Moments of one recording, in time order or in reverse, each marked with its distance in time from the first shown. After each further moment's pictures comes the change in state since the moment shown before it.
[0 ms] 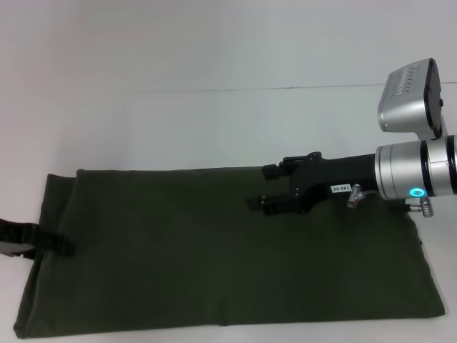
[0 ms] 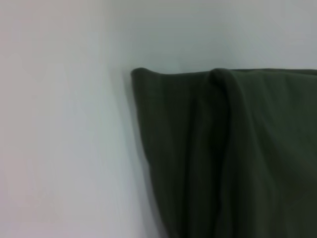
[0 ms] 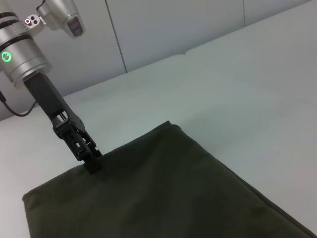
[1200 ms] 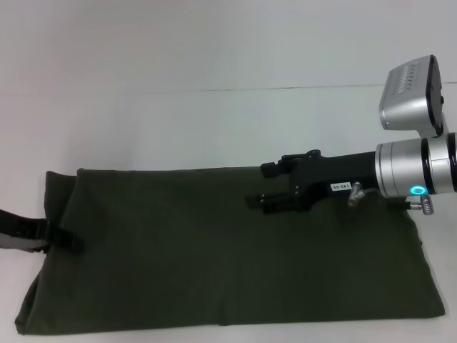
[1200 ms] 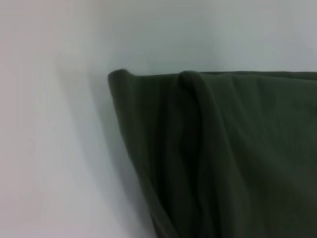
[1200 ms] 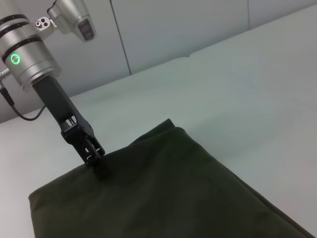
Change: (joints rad) left arm -0.014 -0.007 0.028 -0.018 -0.040 -0.001 -0.013; right arm 0.000 0.001 0.000 -0.016 0.001 -0.016 0.002
